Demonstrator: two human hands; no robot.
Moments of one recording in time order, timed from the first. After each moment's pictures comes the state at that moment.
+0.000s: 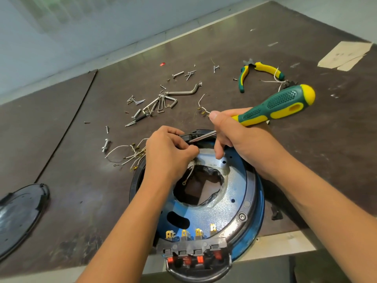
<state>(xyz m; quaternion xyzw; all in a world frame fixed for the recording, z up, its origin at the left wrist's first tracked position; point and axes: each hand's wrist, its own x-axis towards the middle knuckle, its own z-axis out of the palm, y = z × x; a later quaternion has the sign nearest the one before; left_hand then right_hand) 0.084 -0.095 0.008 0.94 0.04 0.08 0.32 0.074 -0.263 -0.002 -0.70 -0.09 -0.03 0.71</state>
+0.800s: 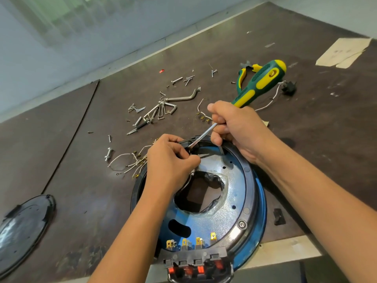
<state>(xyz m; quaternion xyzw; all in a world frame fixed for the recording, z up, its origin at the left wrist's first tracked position) 0.082 -0.095 0.006 0.95 0.02 0.06 0.31 0.115 -0.254 0.003 -0.51 0.03 0.06 0.86</state>
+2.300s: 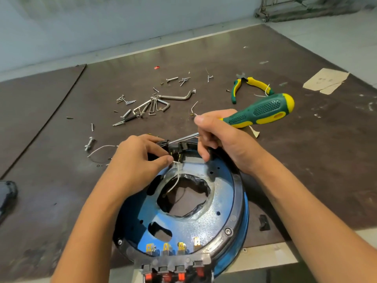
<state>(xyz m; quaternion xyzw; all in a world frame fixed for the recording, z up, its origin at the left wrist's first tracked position) 0.073 -0.052 0.030 0.96 -0.04 0.00 0.27 0.101 -0.255 -0.004 -0.64 -0.20 0.03 0.74</state>
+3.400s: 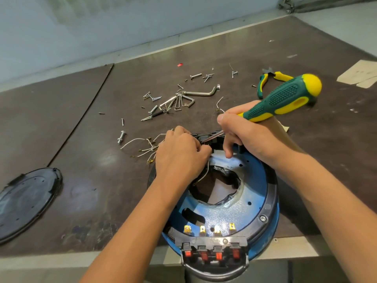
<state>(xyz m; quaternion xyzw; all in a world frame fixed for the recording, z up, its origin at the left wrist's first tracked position) 0.082 -0.074 0.003 0.99 0.00 0.08 0.11 0.078 -0.238 0.026 -0.75 -0.14 -0.02 0.64</state>
